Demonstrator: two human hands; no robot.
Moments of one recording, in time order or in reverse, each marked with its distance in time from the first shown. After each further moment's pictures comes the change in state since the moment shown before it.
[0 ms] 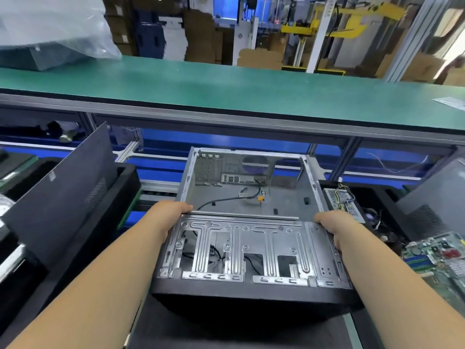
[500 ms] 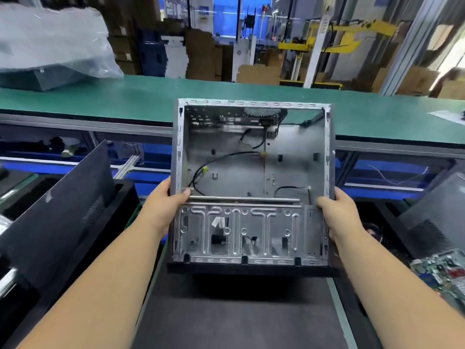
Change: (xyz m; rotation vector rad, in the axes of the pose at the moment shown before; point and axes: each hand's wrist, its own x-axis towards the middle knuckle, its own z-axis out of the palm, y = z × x) left_hand 0.015 0.042 -0.003 -0.258 -0.057 0.409; right_hand 0.023 -0.030 -0.012 0.468 0.093 -0.431
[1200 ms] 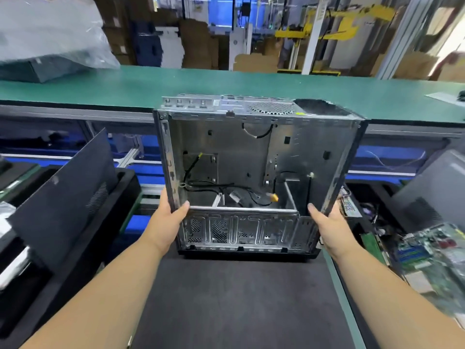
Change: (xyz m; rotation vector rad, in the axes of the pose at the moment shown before) left_hand -0.050 -0.067 -0.010 0.108 -0.049 0.066; right_hand -0.048 0.080 -0.014 0.133 -0.206 -0.100
